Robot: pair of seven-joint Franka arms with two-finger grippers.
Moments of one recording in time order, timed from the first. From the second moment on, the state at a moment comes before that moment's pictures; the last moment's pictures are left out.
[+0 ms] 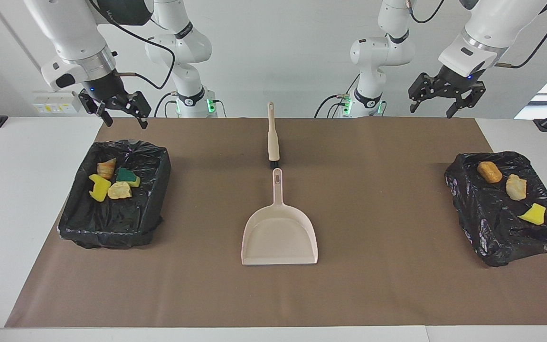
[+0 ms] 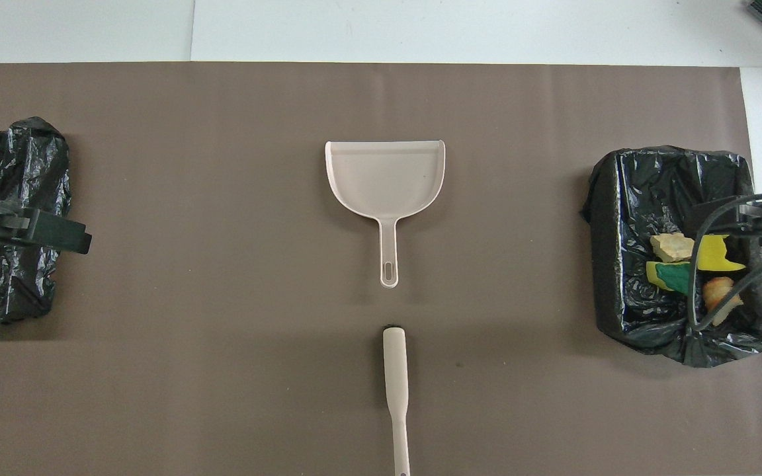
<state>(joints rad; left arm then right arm) -0.03 -0.02 -0.12 -1.47 -0.06 1.42 0.06 0.06 -0.07 -0.09 -1.66 0.02 1.60 0.11</state>
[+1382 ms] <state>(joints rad) -0.04 -0.02 -0.07 -1.47 -0.01 1.42 0.07 0.06 -0.07 -0.09 -1.66 0.02 1.60 0.11</state>
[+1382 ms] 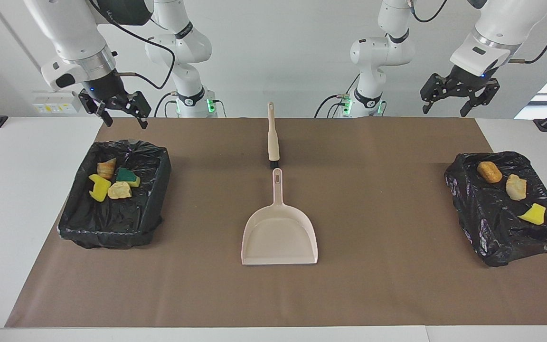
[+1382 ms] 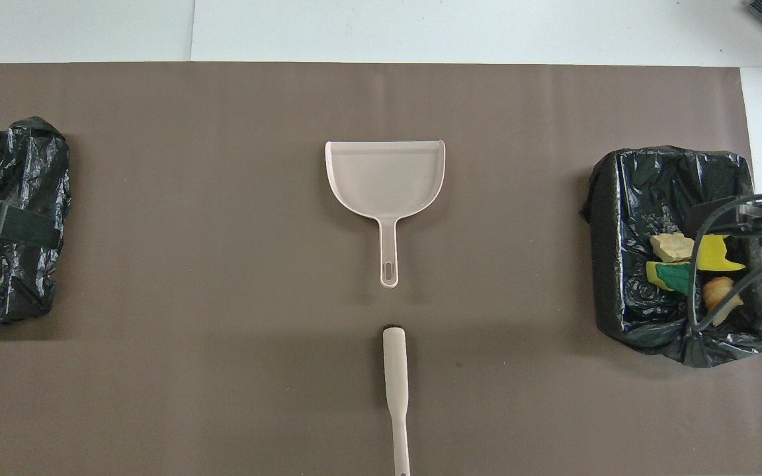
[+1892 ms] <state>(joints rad) -0.11 -0.02 0.02 -1.47 -0.01 1.42 0.08 0.06 -0.07 -0.09 -1.66 0.02 1.60 0.11</state>
